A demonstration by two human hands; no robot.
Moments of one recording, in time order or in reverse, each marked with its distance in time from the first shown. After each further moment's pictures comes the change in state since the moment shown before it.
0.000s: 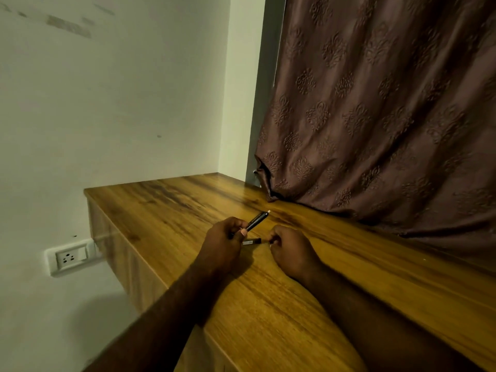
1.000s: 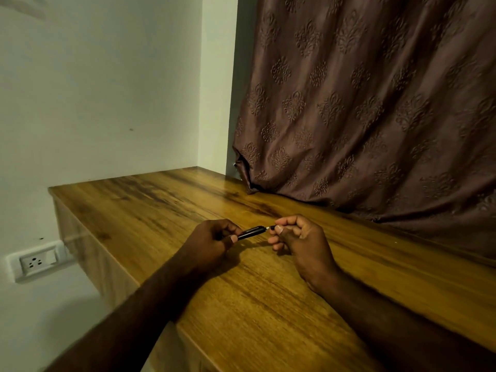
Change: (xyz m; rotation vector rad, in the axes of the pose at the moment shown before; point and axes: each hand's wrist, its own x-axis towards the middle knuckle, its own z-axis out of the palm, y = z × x) left_hand -0.001 -0.003 0.007 -0.016 -0.232 0.041; right_hand -0.043 0.011 -0.040 0.946 0.163 0.138
